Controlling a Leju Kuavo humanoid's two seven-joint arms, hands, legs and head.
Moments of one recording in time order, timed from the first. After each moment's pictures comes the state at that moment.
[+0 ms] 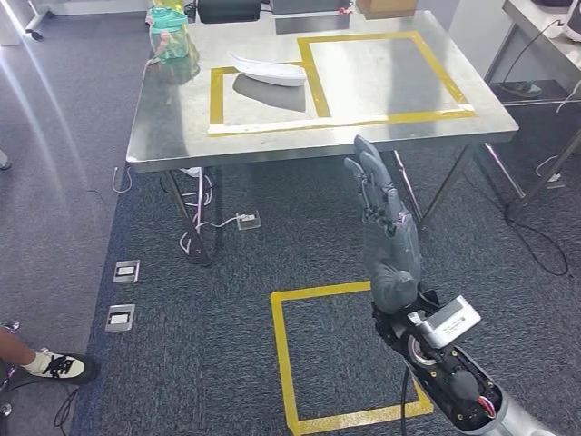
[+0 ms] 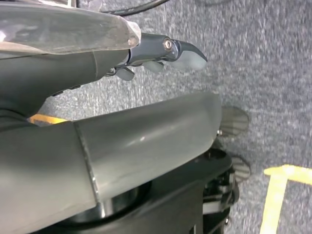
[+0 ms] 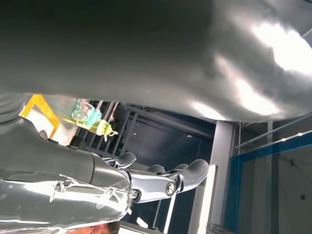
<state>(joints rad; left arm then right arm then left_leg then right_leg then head) -0.13 0.02 -0.90 -0.22 1.01 0.18 -0.11 -0.19 -0.13 0.51 -1.95 -0.04 -0.54 -0.62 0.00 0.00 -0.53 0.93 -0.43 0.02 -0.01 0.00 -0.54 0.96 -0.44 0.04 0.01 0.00</state>
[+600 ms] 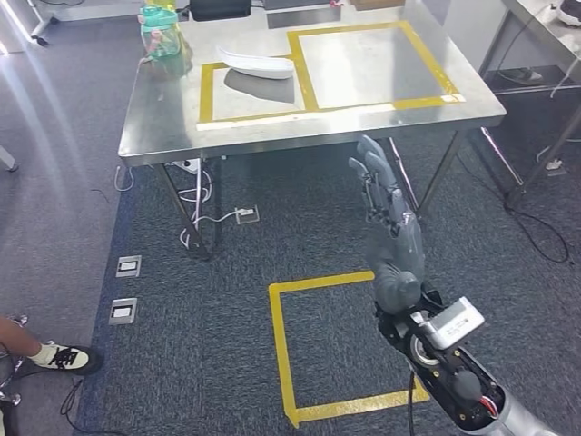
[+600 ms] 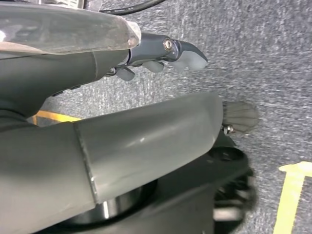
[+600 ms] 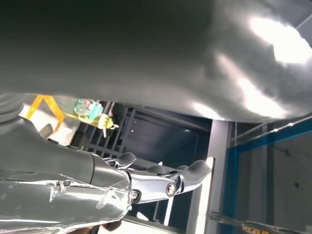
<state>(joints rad) -0.13 0.02 -0.90 -0.22 1.02 0.18 -0.11 -0.19 -0.13 0.50 -1.95 -0.04 -0.52 -0.63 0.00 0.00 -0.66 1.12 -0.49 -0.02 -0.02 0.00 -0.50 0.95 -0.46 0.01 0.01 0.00</state>
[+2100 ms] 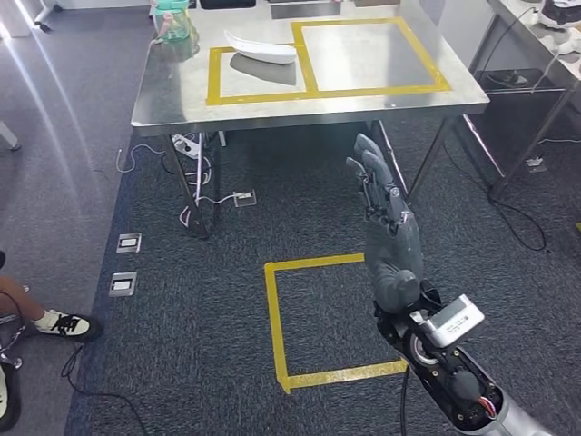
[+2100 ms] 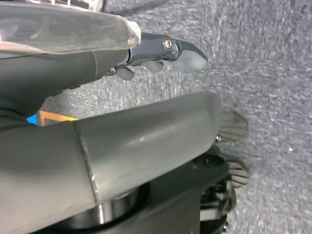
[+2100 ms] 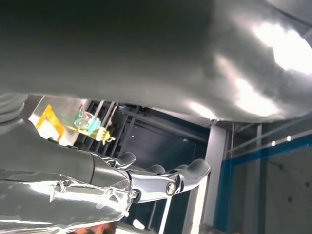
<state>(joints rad) -0.13 0.02 -0.90 -0.22 1.02 0.19 -0.12 -0.19 -0.13 0.48 -1.96 -0.04 -0.51 -0.62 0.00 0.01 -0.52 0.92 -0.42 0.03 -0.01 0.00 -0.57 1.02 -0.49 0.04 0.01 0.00</state>
